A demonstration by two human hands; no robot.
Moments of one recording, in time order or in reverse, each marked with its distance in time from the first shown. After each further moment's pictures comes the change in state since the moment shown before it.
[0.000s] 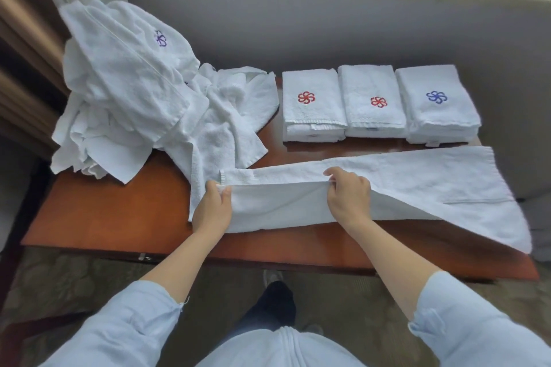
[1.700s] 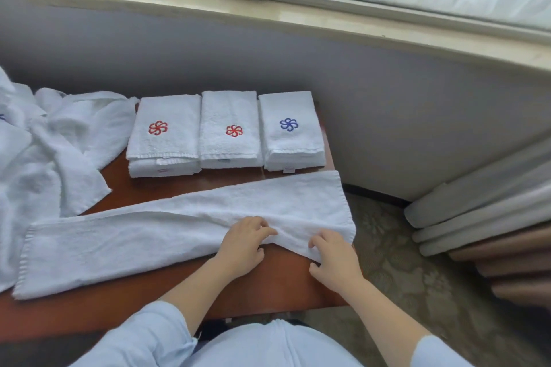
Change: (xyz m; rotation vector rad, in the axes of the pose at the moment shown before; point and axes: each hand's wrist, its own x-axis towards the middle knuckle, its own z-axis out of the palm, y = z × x) left_hand -0.081 0.274 0.239 0.351 -0.461 0.865; right_hand -0.010 0.302 -0.140 -0.268 -0.363 -0.040
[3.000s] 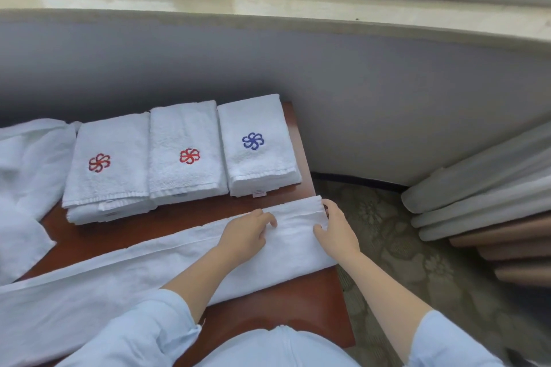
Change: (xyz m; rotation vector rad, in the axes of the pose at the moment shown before) left_hand 0.138 0.018 -0.011 -0.080 -0.093 -0.066; right_hand 0.105 0.080 -0.037 0.563 0.032 0.403
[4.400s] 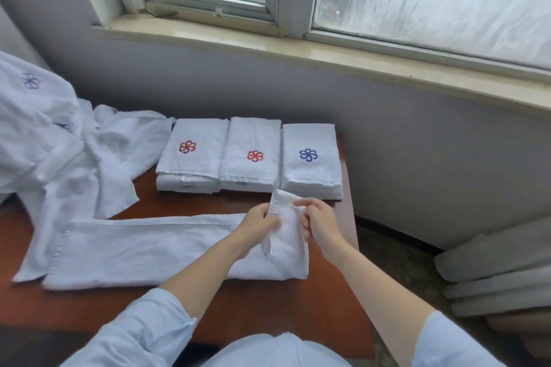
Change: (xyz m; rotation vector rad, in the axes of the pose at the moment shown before) left_hand -0.096 0.006 -0.057 -1.072 0.215 -0.428; right_hand -0.062 -0.129 0.025 0.646 -0.223 -0.126
